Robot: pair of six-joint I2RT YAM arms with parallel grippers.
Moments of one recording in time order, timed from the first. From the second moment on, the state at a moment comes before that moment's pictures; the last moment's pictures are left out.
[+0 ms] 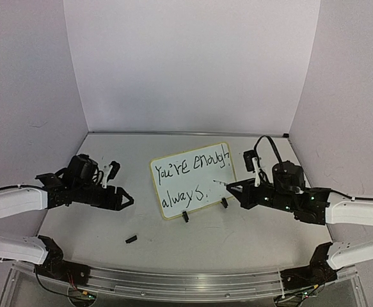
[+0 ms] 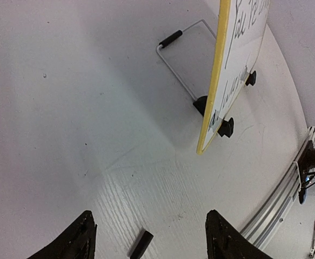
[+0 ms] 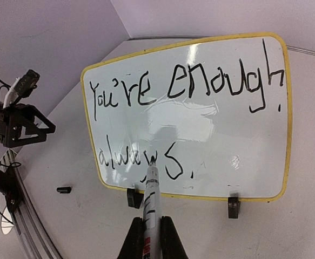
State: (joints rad) left arm -0.62 1.06 0.59 -0.31 0.26 -0.44; right arm 0.87 1.09 0.58 0.11 0.01 0.41
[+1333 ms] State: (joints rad) left arm -1.03 1.41 0.61 -0.37 0.15 -0.65; right arm 0.87 0.96 0.56 0.07 -0.04 0.49
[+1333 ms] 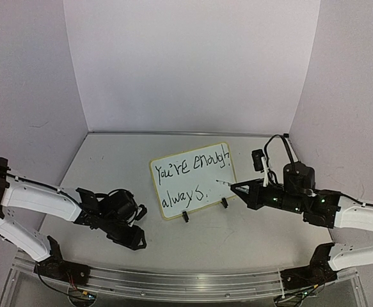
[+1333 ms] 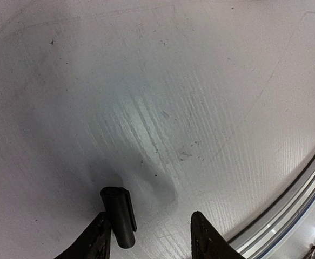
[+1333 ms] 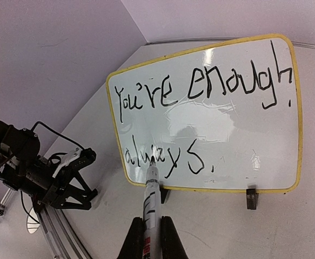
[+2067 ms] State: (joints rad) left arm -1.09 1.49 0.66 -0.23 0.20 -0.88; right arm 0.87 0.96 0.56 0.06 -0.03 0.49
